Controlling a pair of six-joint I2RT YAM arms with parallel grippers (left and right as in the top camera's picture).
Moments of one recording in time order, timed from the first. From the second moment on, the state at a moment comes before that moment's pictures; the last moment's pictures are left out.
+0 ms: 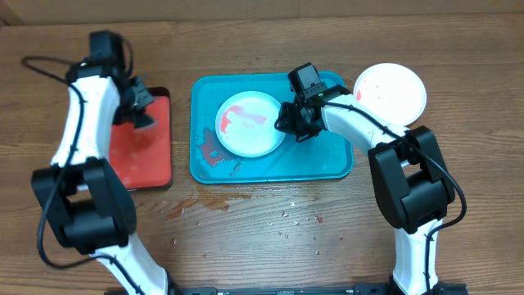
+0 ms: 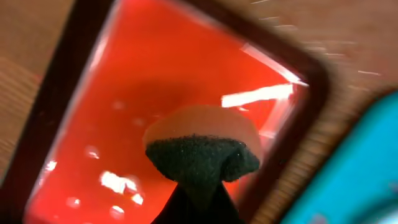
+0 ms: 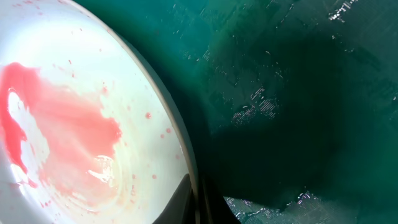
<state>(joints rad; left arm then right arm) 0.18 1.98 1.64 -0.97 -0.09 -0.42 0.44 2.15 1.50 -0.57 -0.22 0.59</state>
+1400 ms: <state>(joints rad) 0.25 1.84 1.78 -1.06 -0.01 -0.42 0.58 1.95 1.75 -0.83 0.39 0.33</state>
